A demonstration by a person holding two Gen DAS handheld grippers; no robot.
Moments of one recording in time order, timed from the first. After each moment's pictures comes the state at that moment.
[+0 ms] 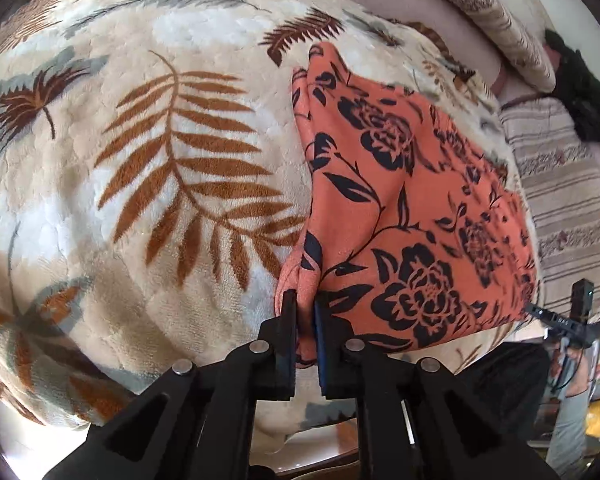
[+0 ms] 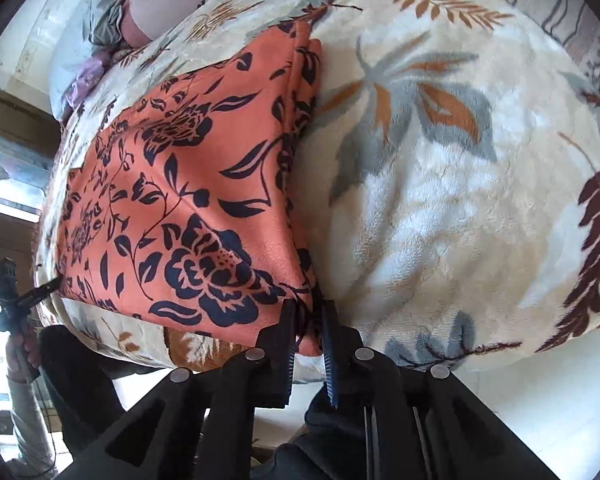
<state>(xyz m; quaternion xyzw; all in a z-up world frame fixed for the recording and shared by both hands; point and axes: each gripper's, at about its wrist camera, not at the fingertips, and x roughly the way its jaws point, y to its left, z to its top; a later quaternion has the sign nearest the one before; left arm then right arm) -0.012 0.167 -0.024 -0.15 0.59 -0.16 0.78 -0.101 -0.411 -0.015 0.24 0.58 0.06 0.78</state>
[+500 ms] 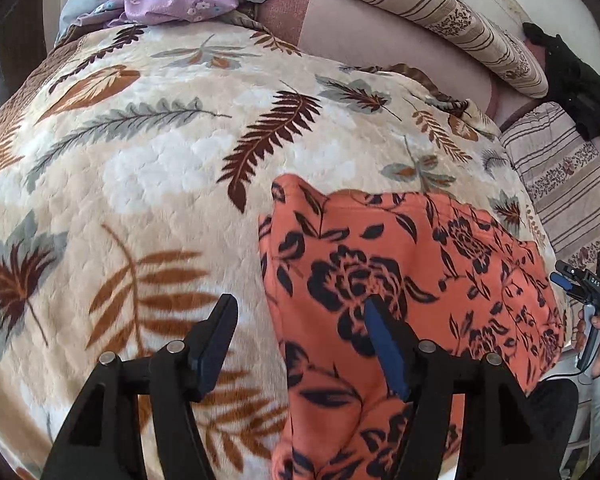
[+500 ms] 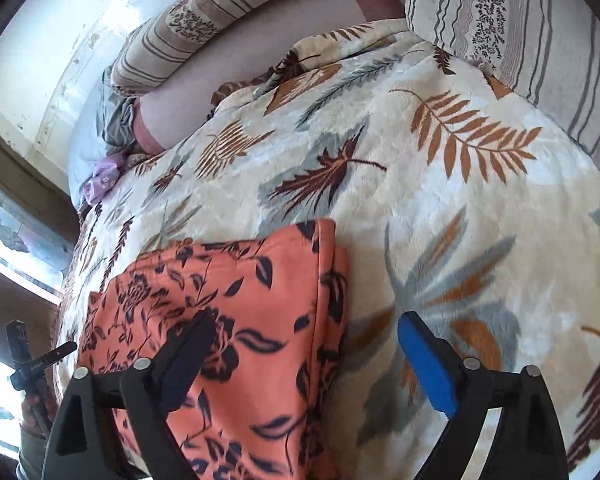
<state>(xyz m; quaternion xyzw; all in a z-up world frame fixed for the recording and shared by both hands) 0.082 0.125 -0.001 -0.07 0.52 -0.15 0.84 0.016 -0.431 0.009 0.25 0.47 0.02 0.85</state>
